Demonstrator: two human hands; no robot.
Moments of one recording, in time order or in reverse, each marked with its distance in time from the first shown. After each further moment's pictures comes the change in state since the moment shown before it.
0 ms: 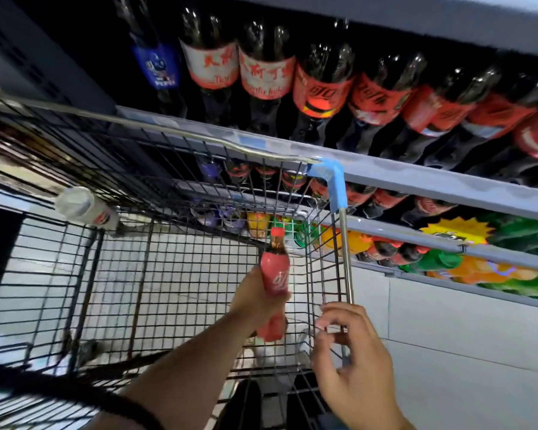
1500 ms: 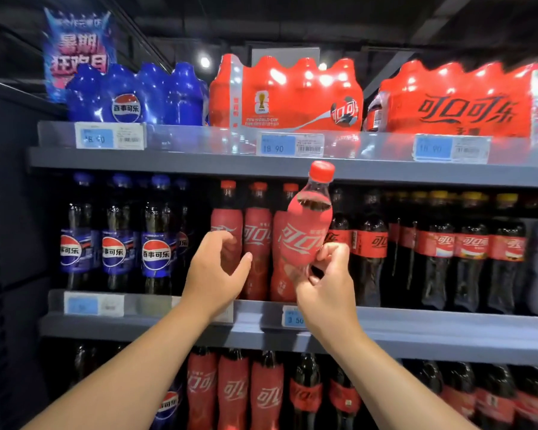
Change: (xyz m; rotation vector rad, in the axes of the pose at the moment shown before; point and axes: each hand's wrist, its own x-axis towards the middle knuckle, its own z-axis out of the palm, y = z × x) left_hand -0.208 0.544 -0.403 -0.157 1.035 1.576; right_hand 0.327 -0.408 -0.290 0.309 0.551 -0.552
